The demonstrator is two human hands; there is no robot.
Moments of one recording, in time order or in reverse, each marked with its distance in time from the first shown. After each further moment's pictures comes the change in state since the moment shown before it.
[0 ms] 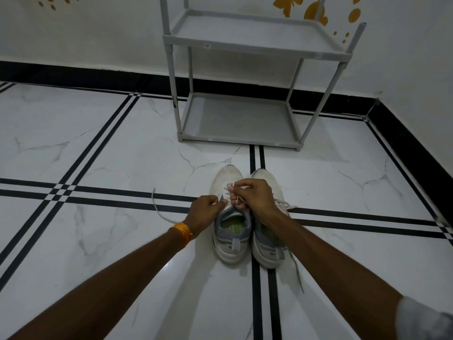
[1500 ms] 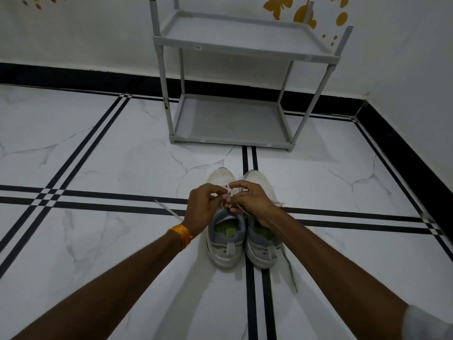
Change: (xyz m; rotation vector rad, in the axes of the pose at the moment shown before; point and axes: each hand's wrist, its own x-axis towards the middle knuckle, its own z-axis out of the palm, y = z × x) left_hand 0.000 0.019 0.003 0.064 0.180 0.390; right_hand -0.008 -0.007 -0.014 0.069 -0.189 0.129
